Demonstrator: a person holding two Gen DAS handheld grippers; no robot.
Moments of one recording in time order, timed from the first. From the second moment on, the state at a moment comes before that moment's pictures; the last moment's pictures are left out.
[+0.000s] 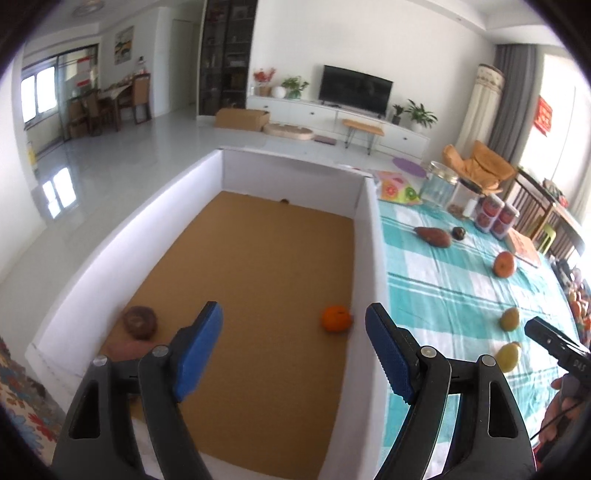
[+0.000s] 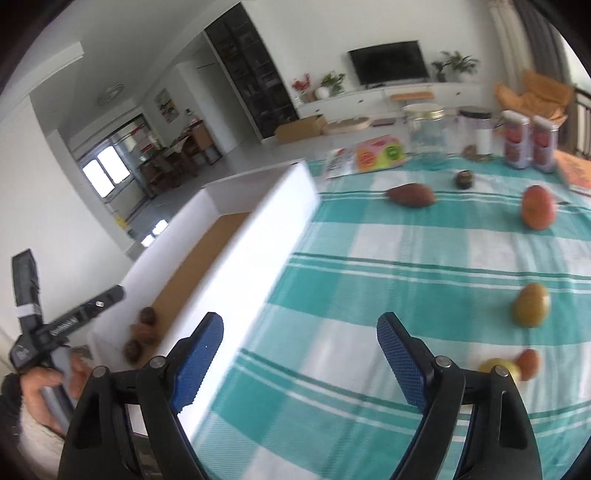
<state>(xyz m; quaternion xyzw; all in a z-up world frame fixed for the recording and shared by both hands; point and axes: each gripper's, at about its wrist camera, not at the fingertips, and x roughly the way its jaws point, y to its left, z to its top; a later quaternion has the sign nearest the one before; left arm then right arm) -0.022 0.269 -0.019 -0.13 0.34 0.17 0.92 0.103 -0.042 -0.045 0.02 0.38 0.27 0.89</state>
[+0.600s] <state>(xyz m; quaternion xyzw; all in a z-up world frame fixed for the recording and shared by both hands) 0.018 0.181 -0.068 0.00 0.45 0.13 0.89 0.147 -0.263 -0.136 0.00 0.43 -0.07 0.90</state>
